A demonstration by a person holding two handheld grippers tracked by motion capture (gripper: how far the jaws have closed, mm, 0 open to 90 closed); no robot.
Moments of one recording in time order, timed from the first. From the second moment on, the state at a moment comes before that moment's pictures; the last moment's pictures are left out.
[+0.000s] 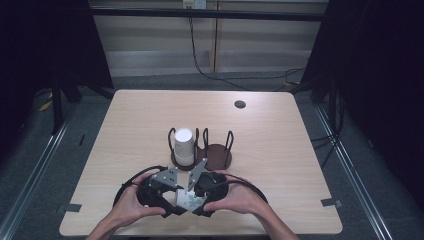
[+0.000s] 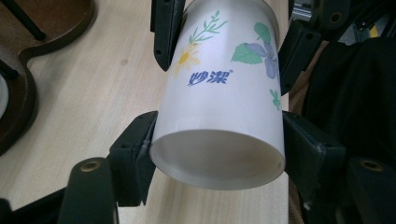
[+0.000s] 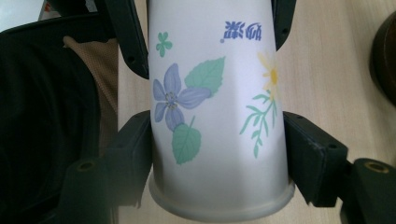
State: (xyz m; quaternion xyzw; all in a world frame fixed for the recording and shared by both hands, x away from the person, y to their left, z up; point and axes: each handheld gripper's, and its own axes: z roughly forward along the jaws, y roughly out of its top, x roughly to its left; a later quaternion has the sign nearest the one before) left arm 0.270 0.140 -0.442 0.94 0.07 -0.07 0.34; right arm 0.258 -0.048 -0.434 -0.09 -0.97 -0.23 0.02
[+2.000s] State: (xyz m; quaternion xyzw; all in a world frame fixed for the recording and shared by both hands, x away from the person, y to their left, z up) left arm 0.275 0.167 -0.441 0.91 0.11 -0.05 0.40; right arm 0.265 -0.093 -0.437 -0.17 -0.92 -0.35 0.00
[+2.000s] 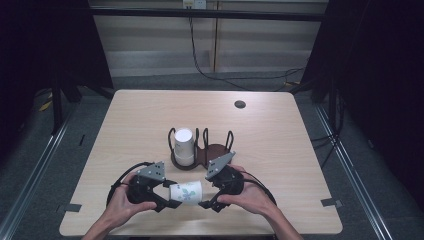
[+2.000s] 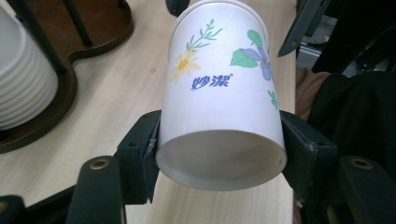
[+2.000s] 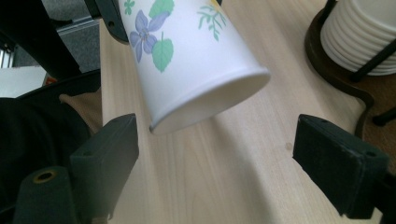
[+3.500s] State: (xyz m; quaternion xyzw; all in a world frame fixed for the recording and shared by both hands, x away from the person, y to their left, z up) left arm 0.270 0.178 -0.438 0.84 0.13 -0.02 0.52; right arm 0.266 -0.120 -0.430 -0.20 -0.84 -0.50 0.01
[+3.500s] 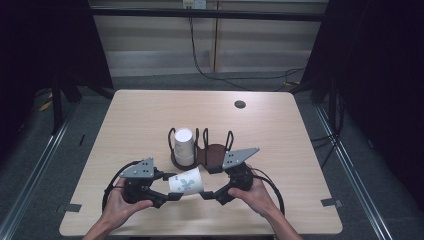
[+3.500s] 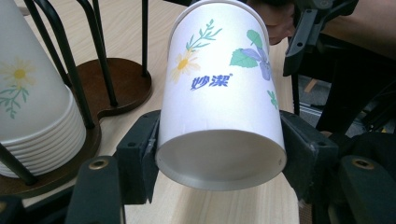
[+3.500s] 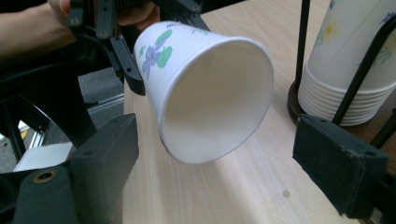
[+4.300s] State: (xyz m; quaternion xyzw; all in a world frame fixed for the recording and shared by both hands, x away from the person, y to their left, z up) left arm 0.267 0.174 -0.437 0.83 0.12 -0.03 0.54; right arm 0.264 -0.117 -0.430 -0.19 -0.82 -0.54 0.02
